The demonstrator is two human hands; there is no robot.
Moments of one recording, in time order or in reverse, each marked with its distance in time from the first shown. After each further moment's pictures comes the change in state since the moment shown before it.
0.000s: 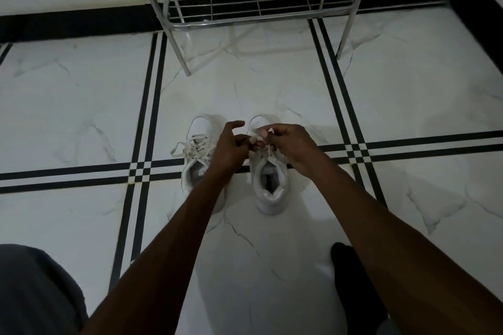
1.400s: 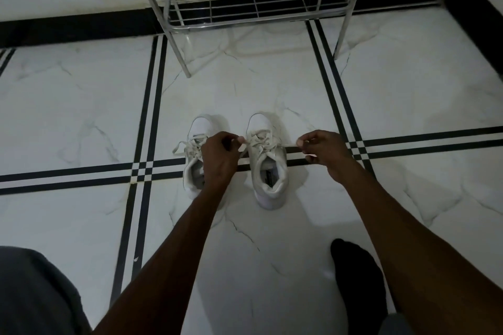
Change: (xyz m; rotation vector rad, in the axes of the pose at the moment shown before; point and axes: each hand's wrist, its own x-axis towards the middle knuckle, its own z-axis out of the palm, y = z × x) left_hand -0.023 -0.001 -0.008 0.334 0.355 0.161; right_hand -0.022 0.025 -0.064 0.017 0.229 0.122
